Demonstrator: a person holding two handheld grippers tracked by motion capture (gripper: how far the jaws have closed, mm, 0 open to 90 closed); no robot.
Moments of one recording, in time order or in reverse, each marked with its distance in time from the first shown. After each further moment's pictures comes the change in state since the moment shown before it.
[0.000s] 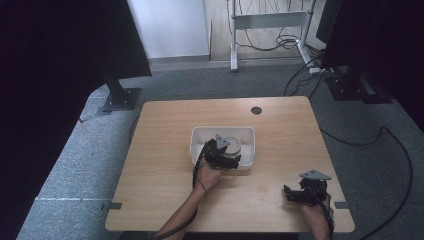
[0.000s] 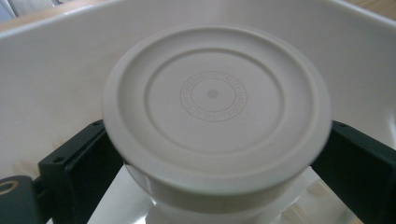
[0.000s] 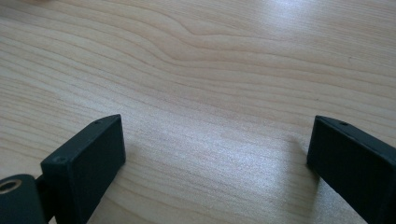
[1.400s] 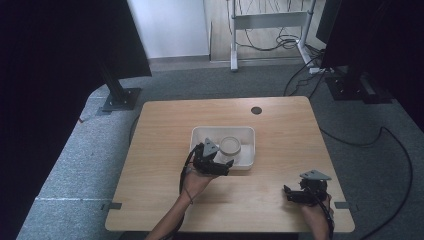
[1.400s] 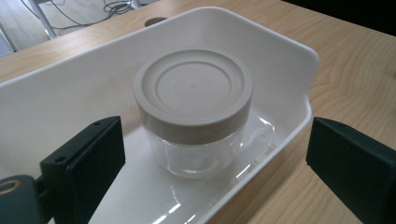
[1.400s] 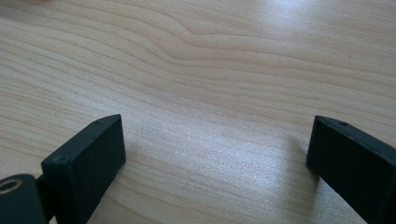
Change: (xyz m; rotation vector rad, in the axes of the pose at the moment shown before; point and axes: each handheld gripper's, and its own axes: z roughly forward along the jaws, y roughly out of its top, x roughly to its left) left arm 0.003 -0.005 -0.060 -0.065 -0.058 0.047; right arm 0.000 0.000 -0.001 0.000 0.000 0.002
